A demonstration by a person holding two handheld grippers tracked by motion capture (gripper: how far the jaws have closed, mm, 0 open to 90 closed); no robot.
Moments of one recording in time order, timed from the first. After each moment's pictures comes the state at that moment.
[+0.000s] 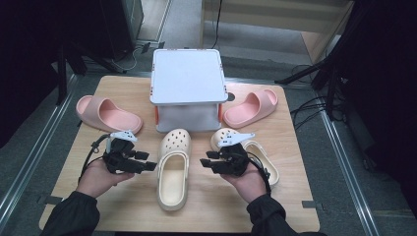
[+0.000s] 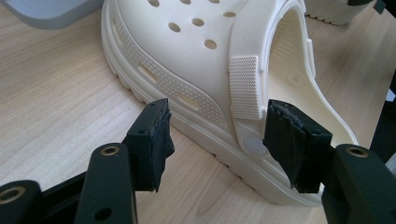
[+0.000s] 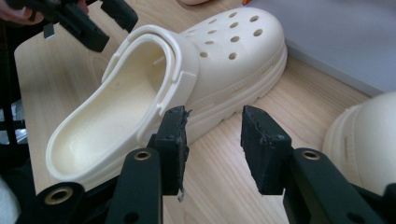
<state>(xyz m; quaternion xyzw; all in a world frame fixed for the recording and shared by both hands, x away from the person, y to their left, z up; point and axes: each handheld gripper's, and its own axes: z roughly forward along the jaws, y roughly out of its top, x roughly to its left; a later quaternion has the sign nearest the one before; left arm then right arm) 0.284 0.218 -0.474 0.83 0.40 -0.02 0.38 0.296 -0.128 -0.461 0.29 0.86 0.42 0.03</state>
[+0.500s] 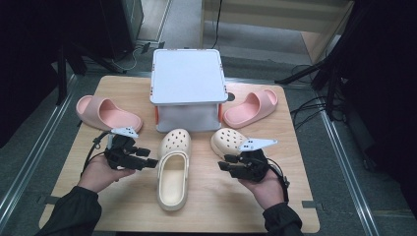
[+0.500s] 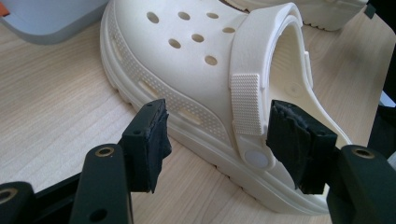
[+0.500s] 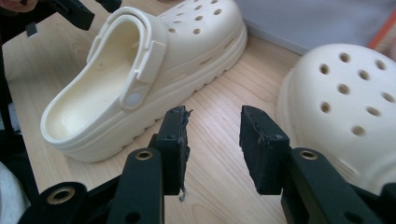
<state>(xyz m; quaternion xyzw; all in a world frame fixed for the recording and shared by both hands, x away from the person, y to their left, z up) 0.293 0.216 -0.473 0.84 0.39 -0.02 0.38 0.281 -0.175 -0.454 0.33 0.84 0.42 0.05</state>
